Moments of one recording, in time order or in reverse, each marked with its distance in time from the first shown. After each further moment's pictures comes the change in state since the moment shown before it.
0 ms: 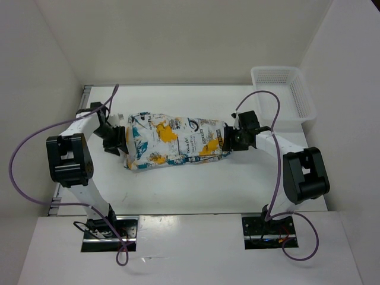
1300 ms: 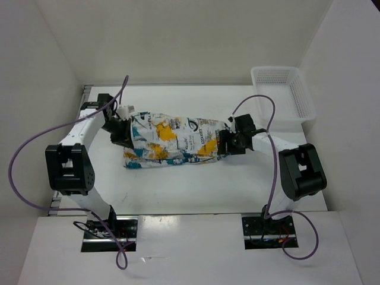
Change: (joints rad) left arm -0.129 -0.098 0.142 -0.103 0.113 0.003; right arm 0.031 0.036 -0.037 0.037 -0.031 0.046
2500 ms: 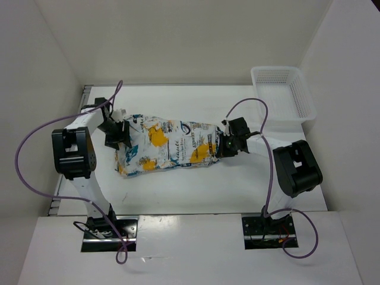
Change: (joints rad) left arm 0.103 0.145 -0.024 0.149 -0.149 -0.001; right arm 0.064 0.049 -0.027 0.098 -0.056 0.045
